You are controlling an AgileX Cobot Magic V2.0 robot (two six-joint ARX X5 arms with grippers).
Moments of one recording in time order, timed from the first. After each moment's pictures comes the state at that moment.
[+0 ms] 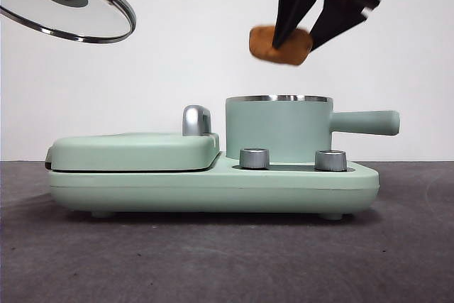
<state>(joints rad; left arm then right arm) -0.37 0.99 1.01 -0.45 0.02 0.06 0.46 1.55 1.41 -0.59 -0.14 0.03</state>
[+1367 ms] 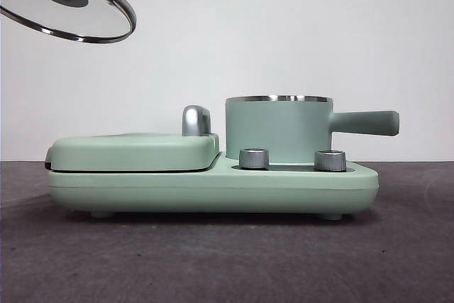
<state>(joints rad) -0.37 0.99 1.01 -0.45 0.02 0.06 0.66 1.11 1.05 -0.42 0.06 0.09</state>
